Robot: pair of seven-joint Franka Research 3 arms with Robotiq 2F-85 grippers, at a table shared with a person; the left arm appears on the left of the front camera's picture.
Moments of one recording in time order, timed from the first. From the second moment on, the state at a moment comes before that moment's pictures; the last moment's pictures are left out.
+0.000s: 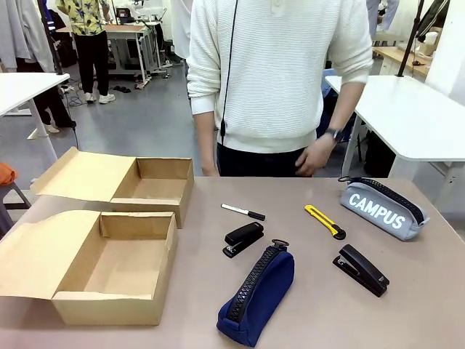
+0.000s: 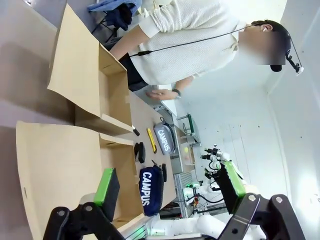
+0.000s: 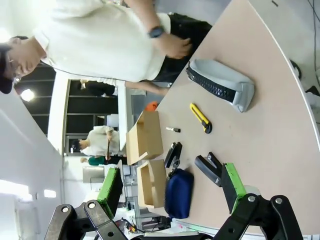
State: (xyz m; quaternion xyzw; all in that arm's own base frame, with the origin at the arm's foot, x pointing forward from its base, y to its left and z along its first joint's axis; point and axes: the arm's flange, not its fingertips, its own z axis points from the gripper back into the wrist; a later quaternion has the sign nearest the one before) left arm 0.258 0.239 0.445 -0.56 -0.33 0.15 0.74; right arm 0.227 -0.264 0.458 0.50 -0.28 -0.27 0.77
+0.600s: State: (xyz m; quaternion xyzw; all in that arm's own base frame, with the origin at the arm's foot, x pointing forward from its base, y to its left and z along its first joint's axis) left arm 0.263 0.238 0.446 -0.56 -0.33 0.15 0.74; right arm 0.321 -0.123 0.474 0.35 -0.23 0.05 0.91
